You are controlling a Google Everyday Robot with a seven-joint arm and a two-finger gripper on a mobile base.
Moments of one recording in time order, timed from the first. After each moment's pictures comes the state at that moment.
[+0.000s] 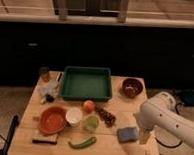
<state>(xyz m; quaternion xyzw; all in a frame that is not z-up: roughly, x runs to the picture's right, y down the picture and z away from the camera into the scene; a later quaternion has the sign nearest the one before) 0.247 0.241 0.728 -0.30 -0.01 -0.05 0.95</state>
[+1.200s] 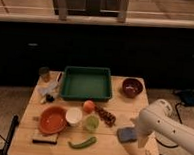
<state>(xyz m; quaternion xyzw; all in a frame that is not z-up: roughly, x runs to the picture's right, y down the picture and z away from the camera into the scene) 0.245 0.268 0.757 -0.30 -0.04 -0.08 0.95</state>
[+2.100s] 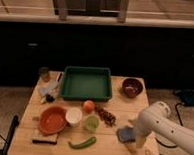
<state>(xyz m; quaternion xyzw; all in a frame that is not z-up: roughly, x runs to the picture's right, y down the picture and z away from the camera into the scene) 0.241 0.281 0.775 -0.30 -0.06 -0.08 0.95</state>
